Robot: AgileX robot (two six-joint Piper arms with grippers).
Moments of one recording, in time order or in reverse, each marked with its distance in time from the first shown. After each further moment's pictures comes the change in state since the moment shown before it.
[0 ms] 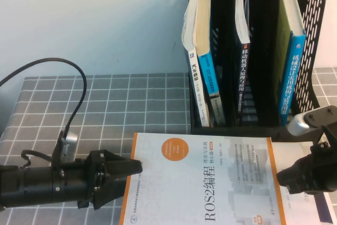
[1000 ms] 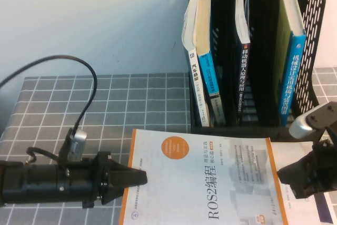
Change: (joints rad) right arm 0.000 -0.044 0.000 -0.011 0.023 -0.090; left arm -0.056 -0.064 -0.001 0.054 0.005 -0.068
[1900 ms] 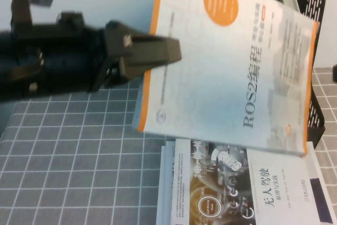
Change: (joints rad) right arm 0.000 -0.515 -0.187 -0.179 -0.001 0.262; left arm -0.293 -0.720 -0.477 0.351 -0.316 -0.615
